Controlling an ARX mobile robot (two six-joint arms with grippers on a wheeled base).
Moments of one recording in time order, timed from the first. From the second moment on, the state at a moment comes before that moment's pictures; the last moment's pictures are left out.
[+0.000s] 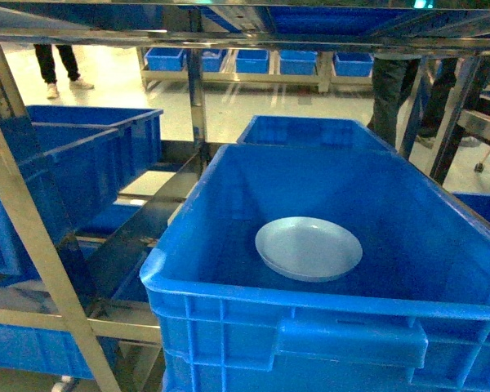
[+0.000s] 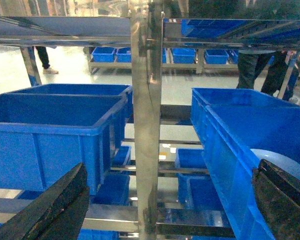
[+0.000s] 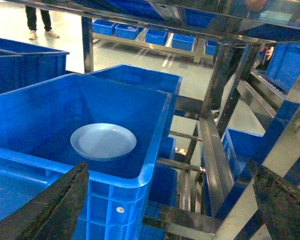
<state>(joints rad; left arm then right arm) 0.00 0.01 0.01 0.00 0.00 0.00 0.01 0.07 0.08 -0.09 -0.11 -0.13</state>
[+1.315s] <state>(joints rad) 0.00 0.01 0.01 0.00 0.00 0.00 0.00 0.00 0.02 0.00 0.00 -0.01</state>
